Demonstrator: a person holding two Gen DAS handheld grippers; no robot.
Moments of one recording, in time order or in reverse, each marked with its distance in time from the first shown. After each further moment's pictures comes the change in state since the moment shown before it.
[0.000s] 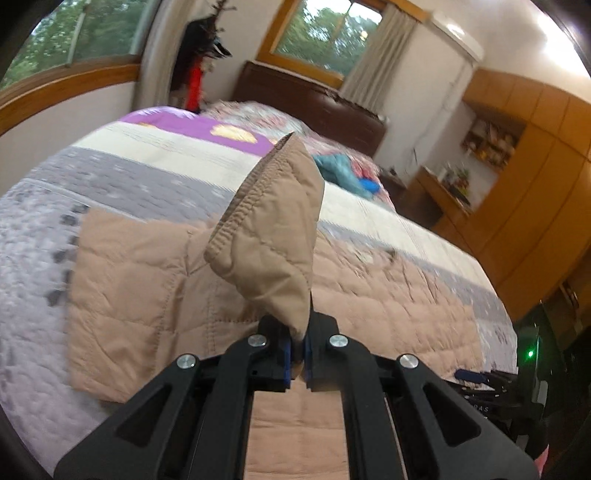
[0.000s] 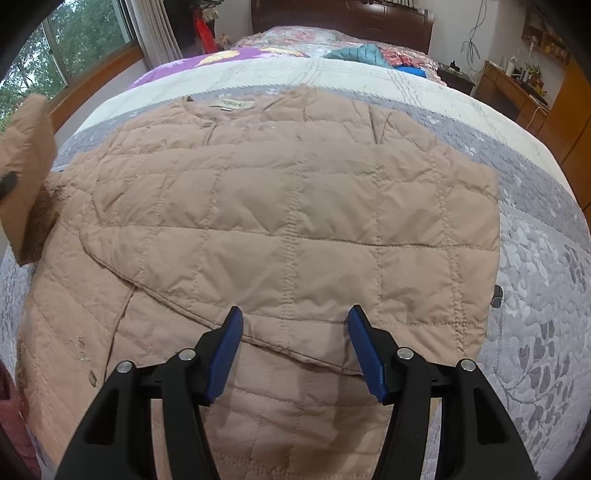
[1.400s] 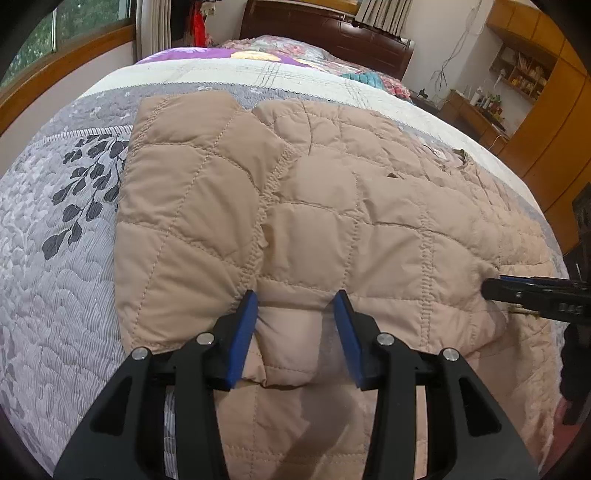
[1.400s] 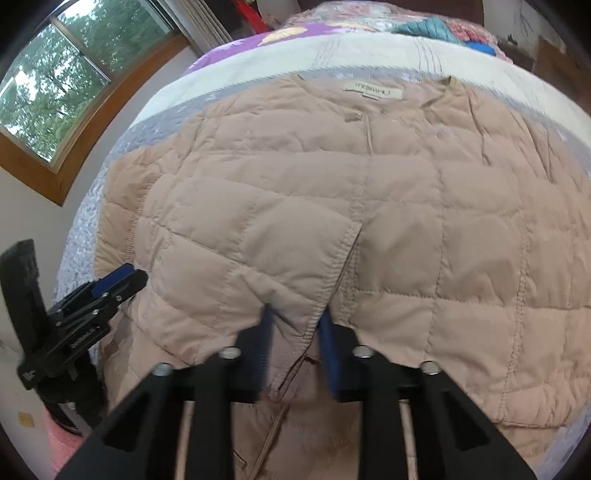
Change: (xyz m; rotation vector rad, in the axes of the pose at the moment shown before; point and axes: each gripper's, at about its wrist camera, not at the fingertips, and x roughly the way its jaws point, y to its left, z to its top) left arm 0.063 0.063 -0.062 0.072 0.279 0.142; right arm 0.040 0.111 0.055 -0.015 0.107 0.262
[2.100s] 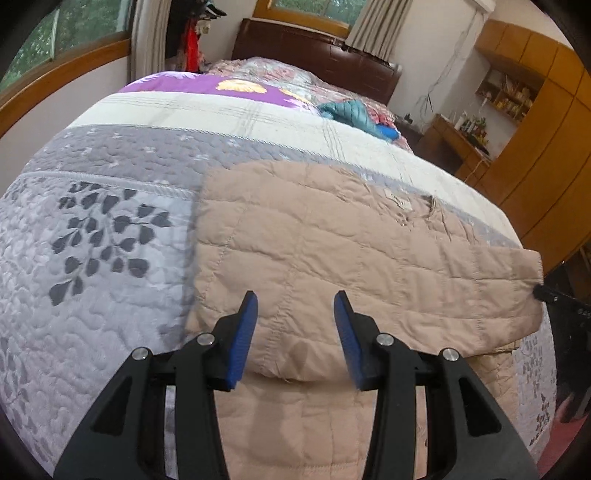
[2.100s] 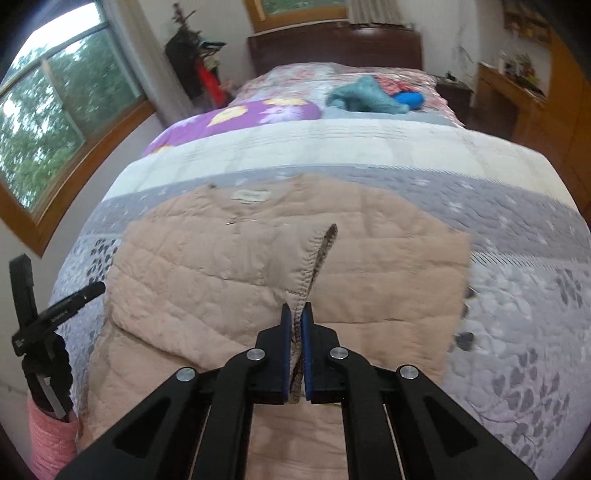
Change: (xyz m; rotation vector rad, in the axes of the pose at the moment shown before) left arm -0.035 -0.024 0.036 0.002 -0.084 -0.060; right arm -0.146 -0.109 -0.031 0.102 -0.257 -0.129
